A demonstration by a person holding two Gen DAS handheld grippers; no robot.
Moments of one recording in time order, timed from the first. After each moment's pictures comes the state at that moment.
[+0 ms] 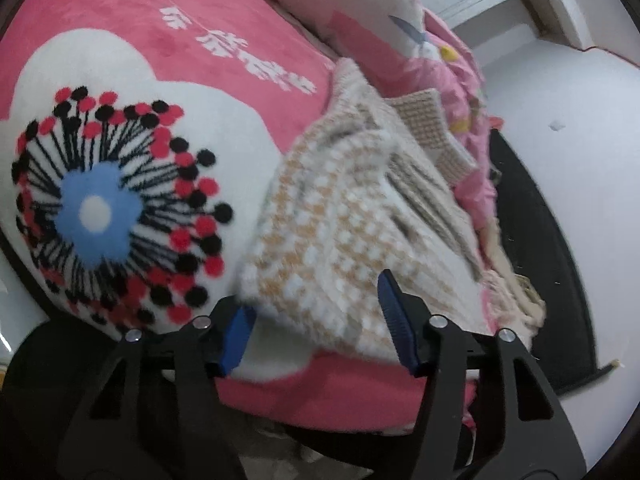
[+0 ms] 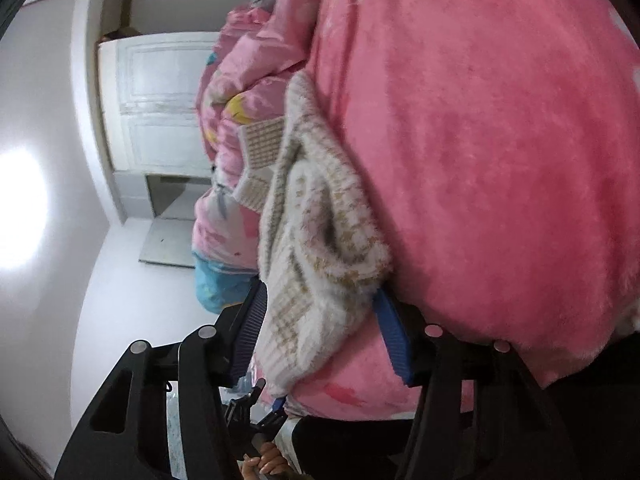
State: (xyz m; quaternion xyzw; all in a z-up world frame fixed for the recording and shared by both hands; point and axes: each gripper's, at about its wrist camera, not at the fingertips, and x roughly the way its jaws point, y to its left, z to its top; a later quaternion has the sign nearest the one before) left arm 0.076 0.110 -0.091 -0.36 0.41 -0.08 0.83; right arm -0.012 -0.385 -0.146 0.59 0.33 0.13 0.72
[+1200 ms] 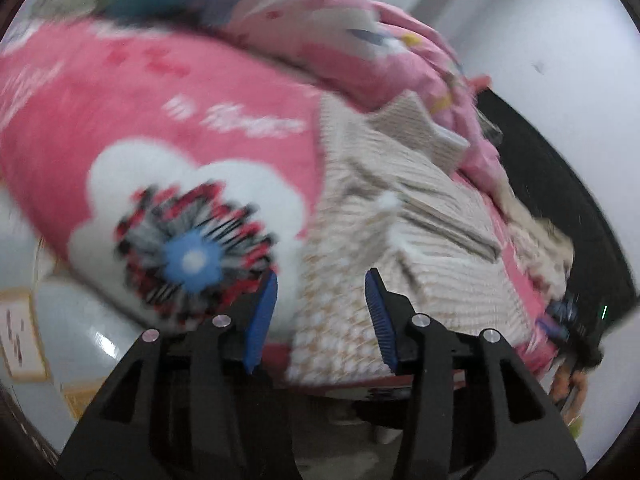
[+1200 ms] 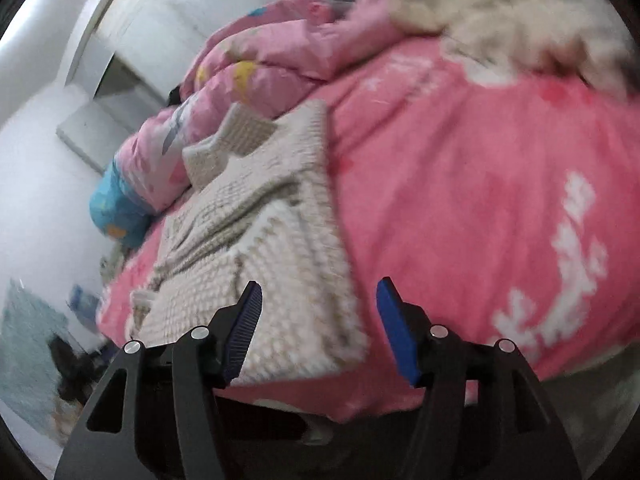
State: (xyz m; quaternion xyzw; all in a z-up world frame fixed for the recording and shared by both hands) left arm 0.045 0.122 -0.018 -0.20 0.41 -0.12 0.88; right arm 0.000 -0.373 -0.034 0.24 0.40 0.08 0.88
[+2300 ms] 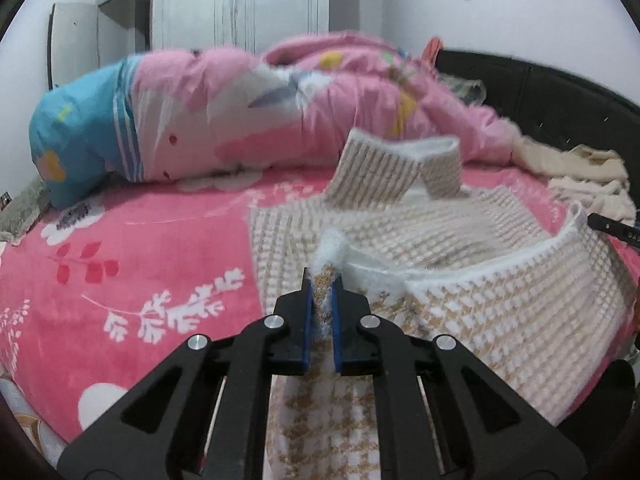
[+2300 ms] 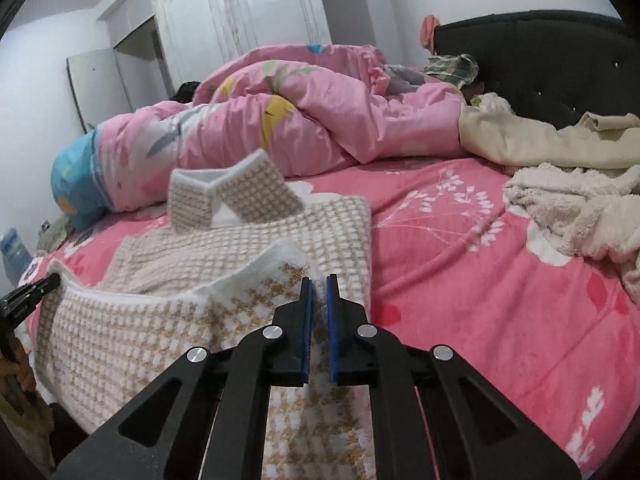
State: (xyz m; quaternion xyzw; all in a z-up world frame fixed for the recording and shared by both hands) left arm 0.169 0.020 0.013 0.04 0.33 -0.10 0.94; right arm 0.108 -0.324 -0.013 0.11 0.32 0.01 0.94
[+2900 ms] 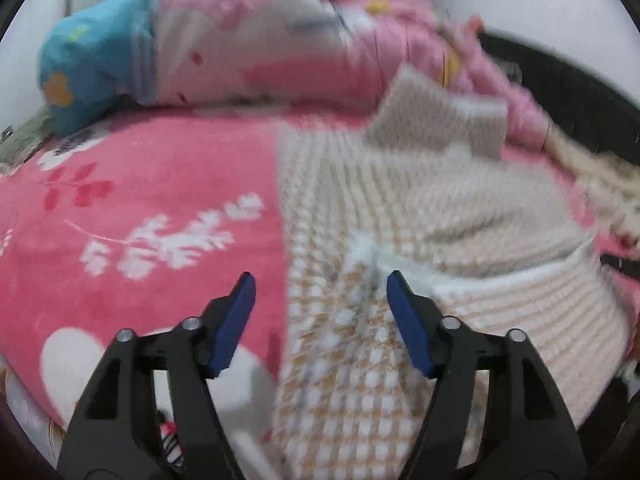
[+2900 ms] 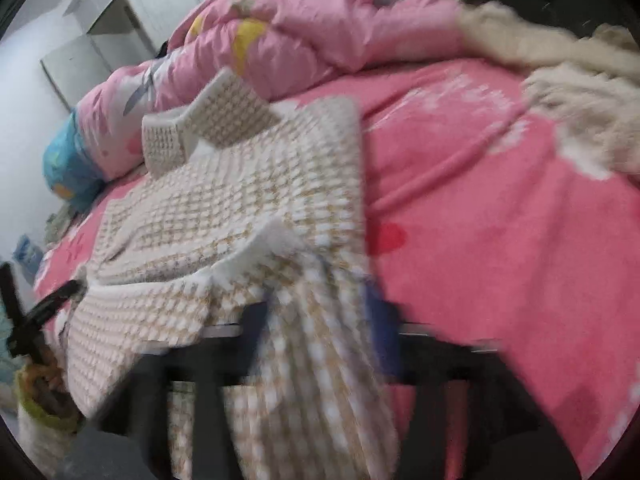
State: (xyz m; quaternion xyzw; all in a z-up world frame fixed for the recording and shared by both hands) left arm 0.171 0.056 -0.018 -0.04 0.38 -0.07 0.92; right arm 0.099 -0.341 -0.042 0.14 0.39 0.02 0.91
